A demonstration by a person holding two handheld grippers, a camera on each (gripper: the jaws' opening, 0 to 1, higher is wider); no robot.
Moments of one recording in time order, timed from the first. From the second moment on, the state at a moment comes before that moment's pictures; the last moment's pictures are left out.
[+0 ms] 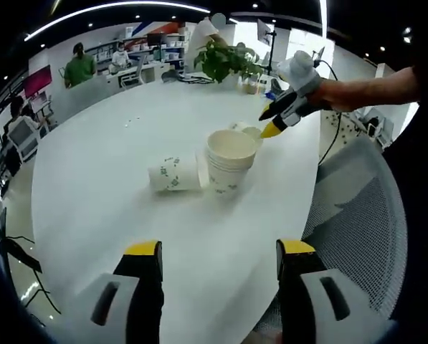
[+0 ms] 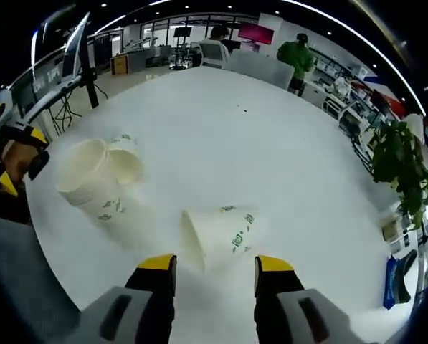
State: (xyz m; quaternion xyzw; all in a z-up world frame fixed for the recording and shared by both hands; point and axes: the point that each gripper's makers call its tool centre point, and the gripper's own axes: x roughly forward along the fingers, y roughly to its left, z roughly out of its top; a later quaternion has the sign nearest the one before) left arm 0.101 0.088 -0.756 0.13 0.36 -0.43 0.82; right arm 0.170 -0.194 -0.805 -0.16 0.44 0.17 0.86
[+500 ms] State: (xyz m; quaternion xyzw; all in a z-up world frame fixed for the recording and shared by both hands) left arm 0.102 0.100 -0.763 0.13 0.37 -0.43 0.82; right arm 0.196 -0.201 -0.828 -0.17 0.42 0.09 0.89
